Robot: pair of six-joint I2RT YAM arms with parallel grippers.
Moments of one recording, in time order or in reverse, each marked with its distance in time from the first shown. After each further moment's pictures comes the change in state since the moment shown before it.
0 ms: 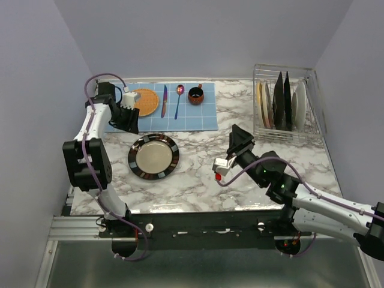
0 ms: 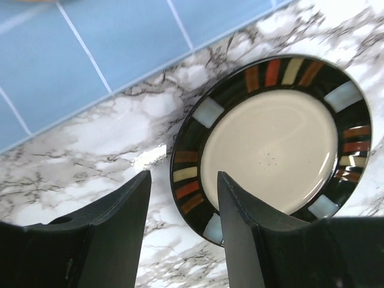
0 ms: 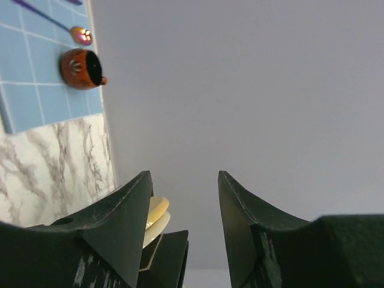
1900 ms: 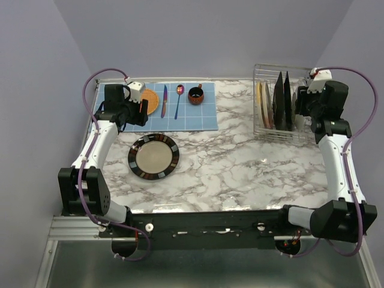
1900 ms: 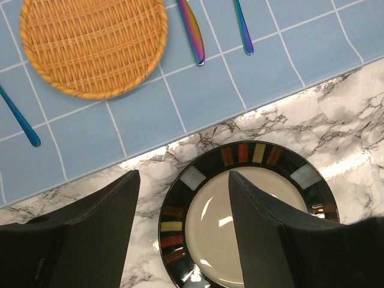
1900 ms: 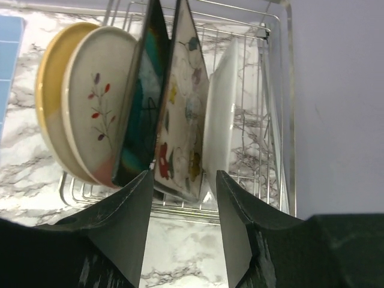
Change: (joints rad) left arm -0.148 -0.315 -0.237 0.438 -0.130 -0.227; right arm -1.104 0.365 0.727 -0.760 -0.371 1.316
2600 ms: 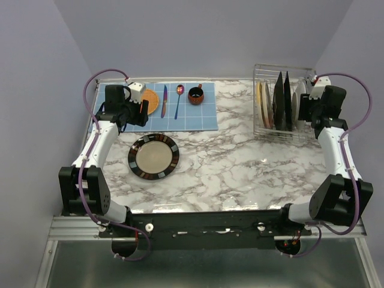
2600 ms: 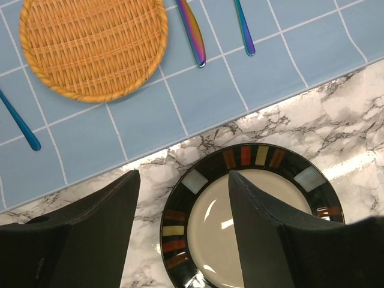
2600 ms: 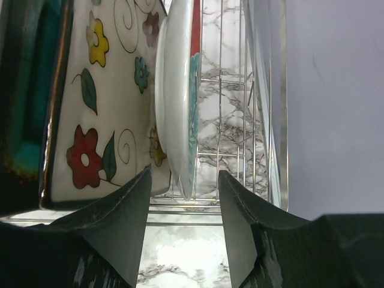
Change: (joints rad) left arm 0.000 0.005 -0.016 0.029 0.003 0.010; right arm -0.113 0.143 -0.068 0.069 -0.006 -0.049
